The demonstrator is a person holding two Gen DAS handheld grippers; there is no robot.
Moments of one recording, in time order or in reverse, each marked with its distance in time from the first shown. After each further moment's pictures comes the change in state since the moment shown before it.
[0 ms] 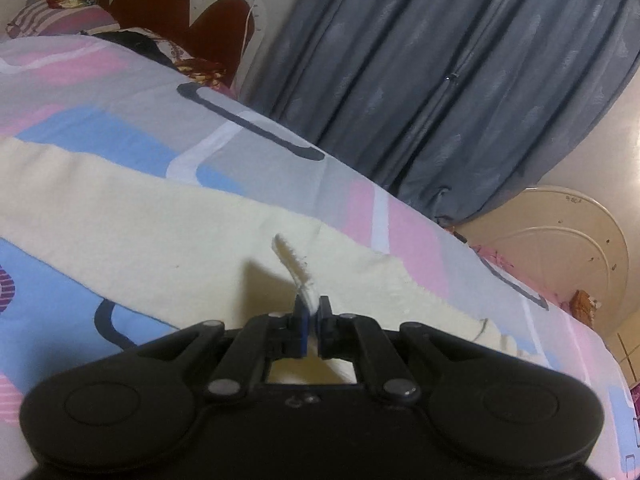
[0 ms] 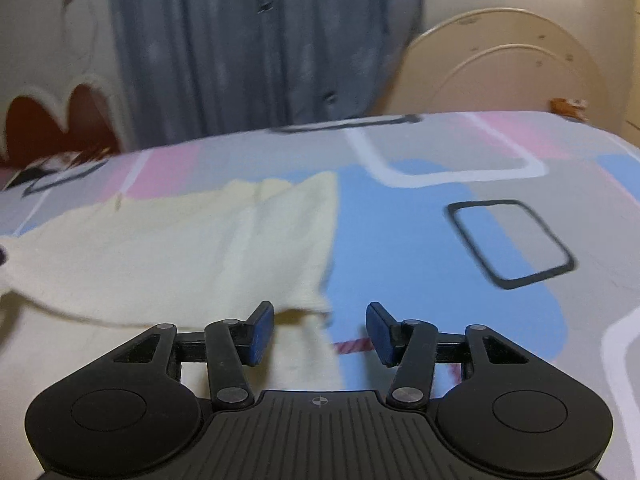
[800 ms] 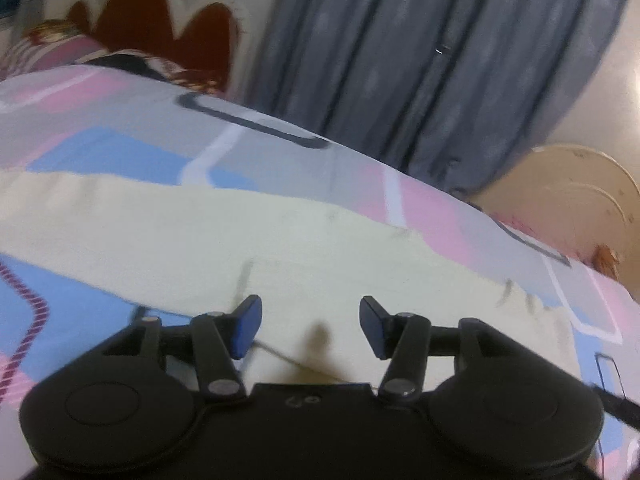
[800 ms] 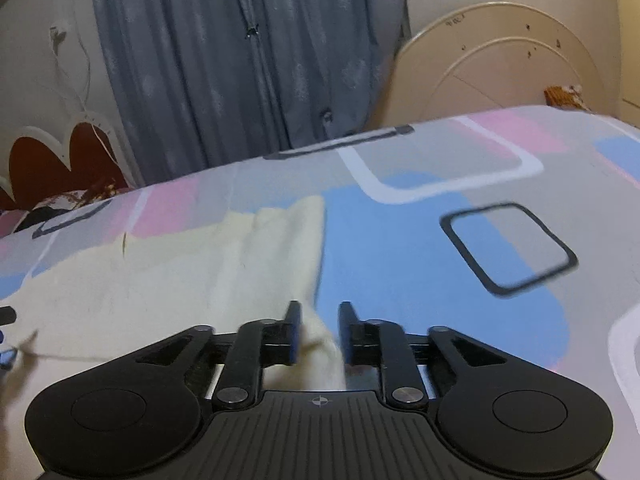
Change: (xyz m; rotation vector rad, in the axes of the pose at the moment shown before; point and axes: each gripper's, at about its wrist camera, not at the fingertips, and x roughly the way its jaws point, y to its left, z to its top) left arm -0.012 -0.002 -0.010 0.157 0.031 0.050; right arm 0.006 -0.024 0.019 0.117 -0.054 0.056
